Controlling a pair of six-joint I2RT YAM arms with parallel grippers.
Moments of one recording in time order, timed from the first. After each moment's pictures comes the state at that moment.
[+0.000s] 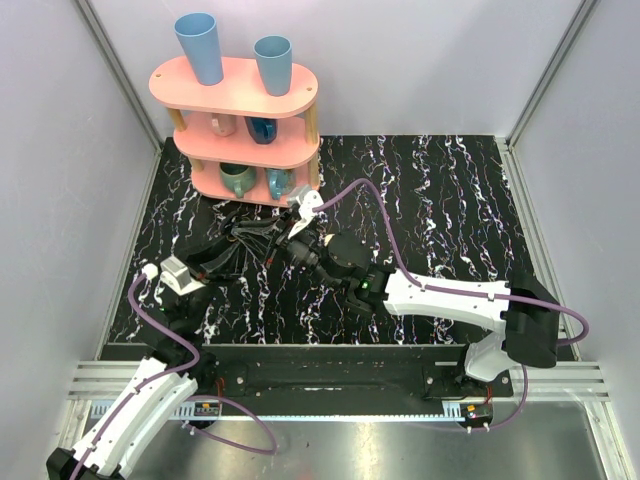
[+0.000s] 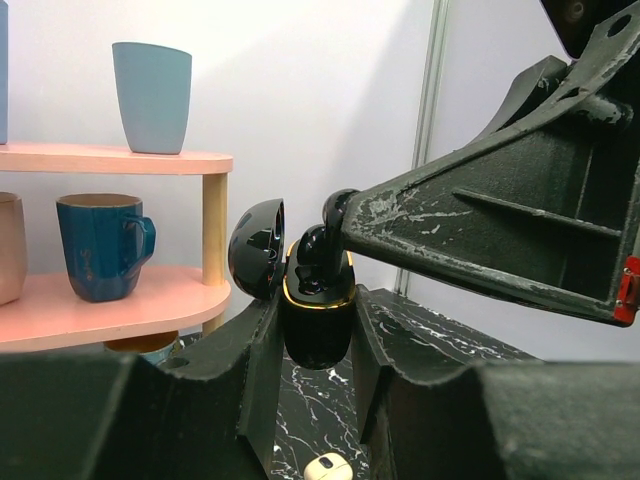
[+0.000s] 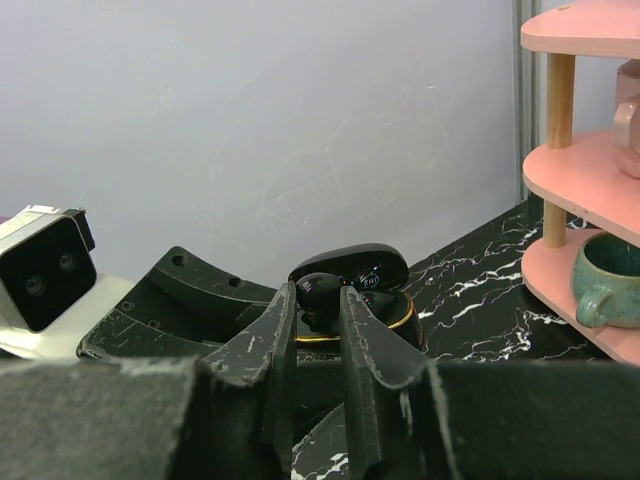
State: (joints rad) left arm -0.47 0.30 0.21 0.71 0.12 -0.18; right arm 1.22 1.53 1.16 0.68 0.17 0.25
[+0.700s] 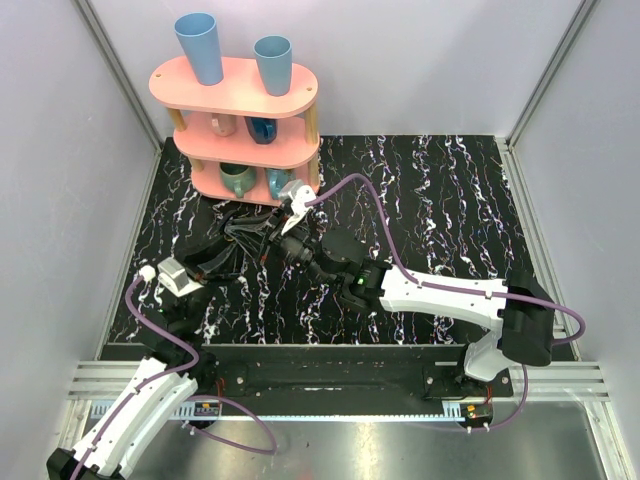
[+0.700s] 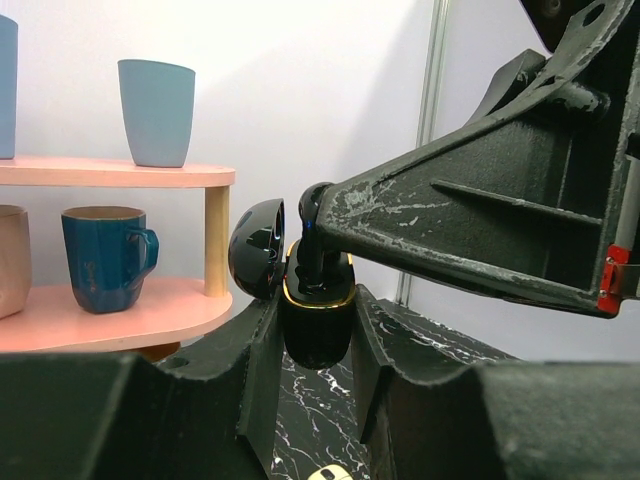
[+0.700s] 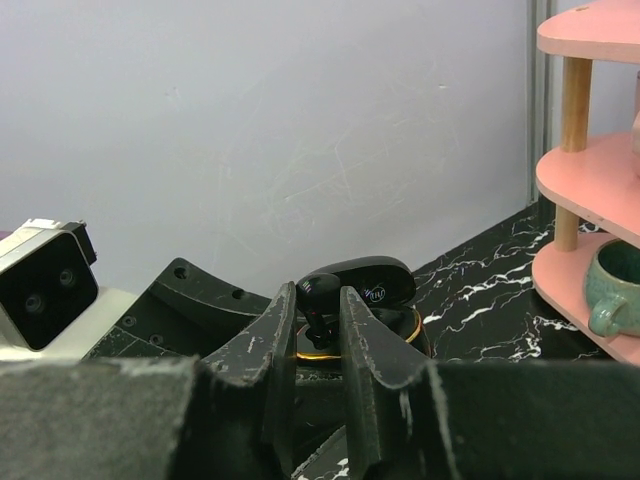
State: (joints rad) left arm -0.47 0.30 0.20 0.73 0.12 -0.18; right arm 1.22 1.56 1.23 0.63 0.15 0.25
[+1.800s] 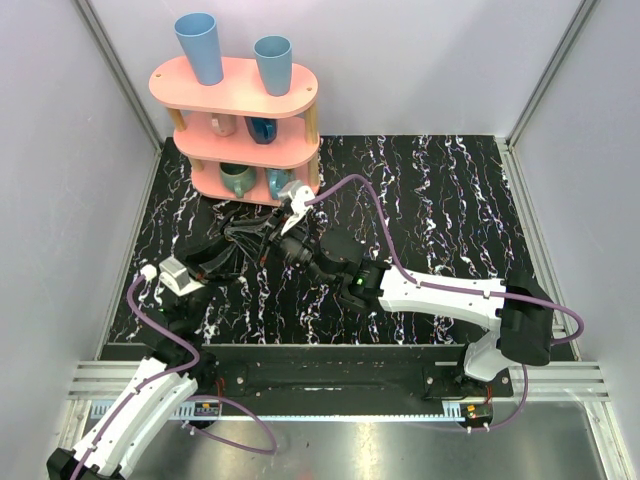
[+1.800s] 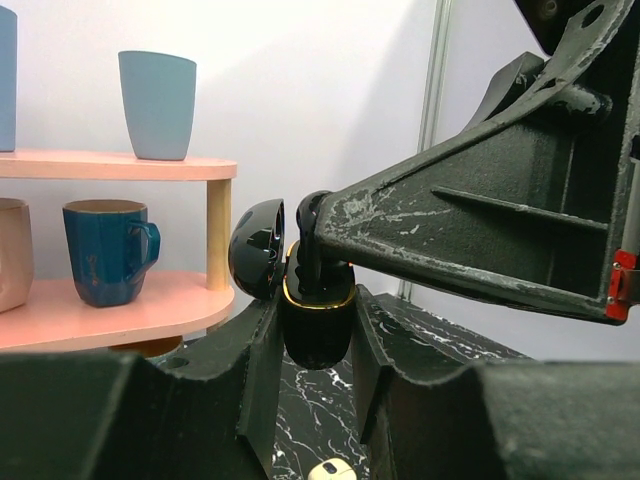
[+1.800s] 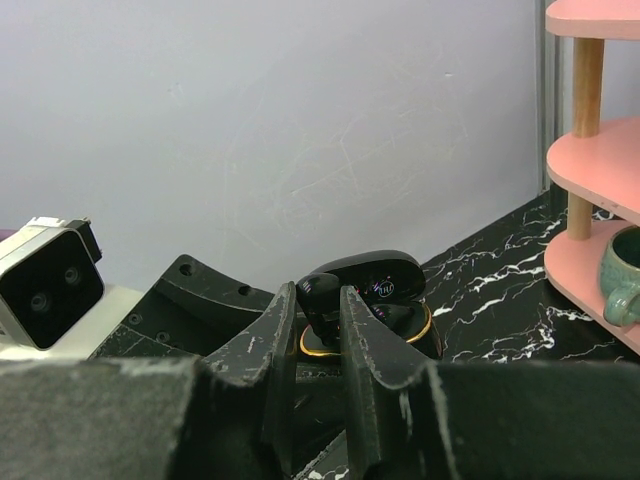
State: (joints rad) left arm -0.47 0.30 0.20 0.73 0.12 -0.18; right arm 1.22 1.57 1.22 0.63 0.14 0.29
